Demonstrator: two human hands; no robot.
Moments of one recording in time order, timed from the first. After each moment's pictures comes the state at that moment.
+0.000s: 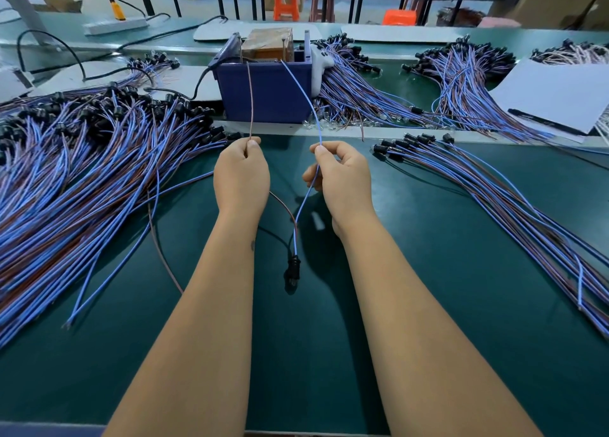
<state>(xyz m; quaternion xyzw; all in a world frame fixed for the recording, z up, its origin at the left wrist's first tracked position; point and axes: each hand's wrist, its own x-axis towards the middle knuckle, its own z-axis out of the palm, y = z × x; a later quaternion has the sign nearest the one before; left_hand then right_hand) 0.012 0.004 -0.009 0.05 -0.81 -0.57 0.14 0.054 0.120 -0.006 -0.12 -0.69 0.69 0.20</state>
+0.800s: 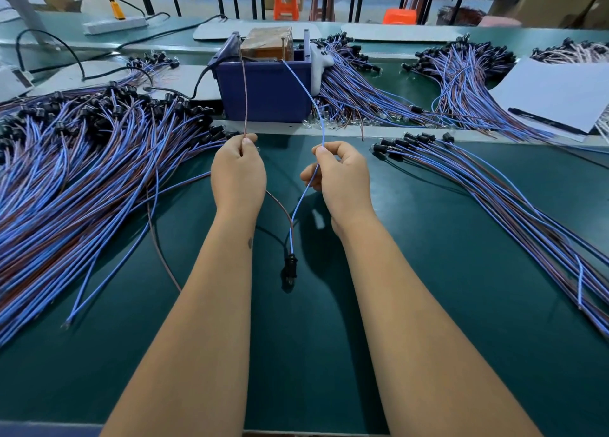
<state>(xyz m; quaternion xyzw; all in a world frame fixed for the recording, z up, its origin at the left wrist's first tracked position) 0.007 0.002 -0.012 0.04 -0.79 -0.60 0.14 0.053 0.121 -0.006 -0.14 -0.69 0.68 0.18</state>
